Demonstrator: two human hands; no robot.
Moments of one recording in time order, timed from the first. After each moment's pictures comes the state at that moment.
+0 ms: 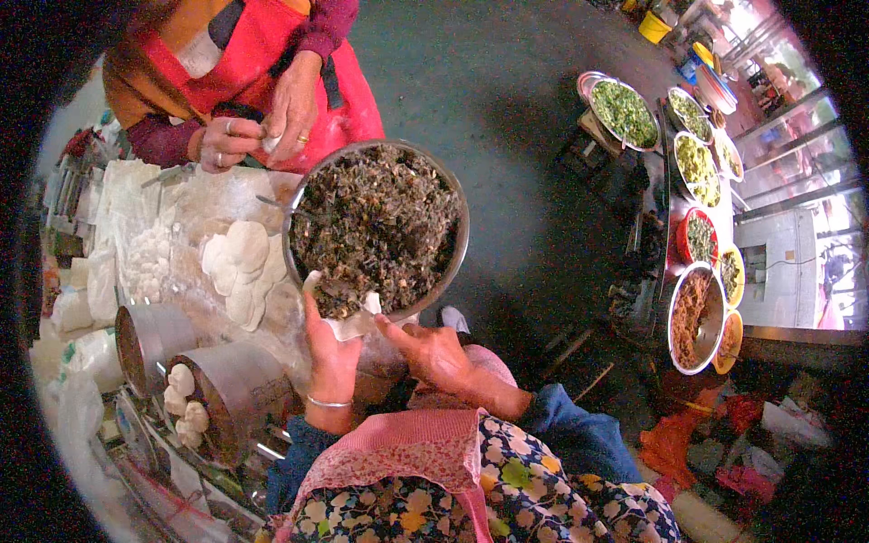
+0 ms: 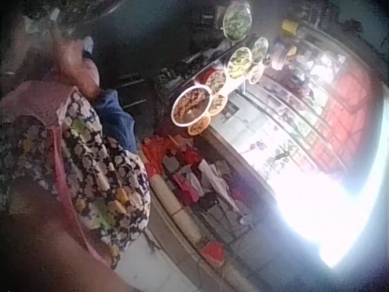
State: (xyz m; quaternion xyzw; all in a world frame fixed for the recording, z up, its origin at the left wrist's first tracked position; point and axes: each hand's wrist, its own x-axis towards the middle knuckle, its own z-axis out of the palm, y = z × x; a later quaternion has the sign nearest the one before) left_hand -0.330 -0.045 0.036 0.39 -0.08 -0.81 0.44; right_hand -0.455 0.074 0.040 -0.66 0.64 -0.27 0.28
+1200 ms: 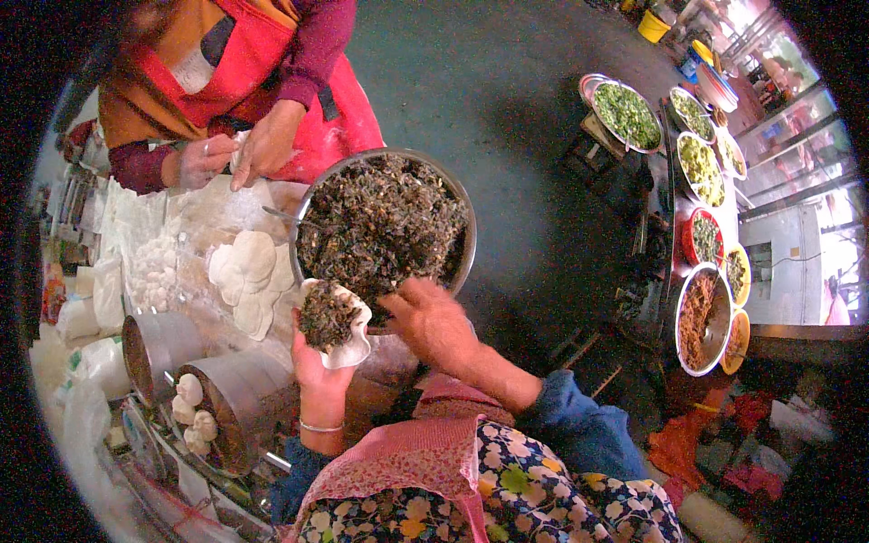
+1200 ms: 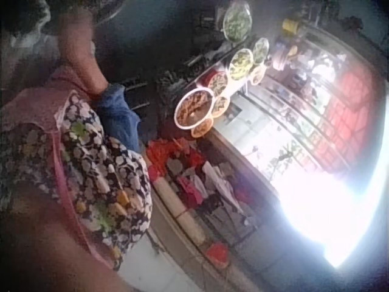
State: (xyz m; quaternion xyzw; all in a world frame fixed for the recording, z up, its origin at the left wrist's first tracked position) left_hand -0.303 -0.050 0.056 0.24 -0.02 -0.88 0.40; right_hand -0.469 0.028 0.058 -0.63 0.67 -0.31 0.25
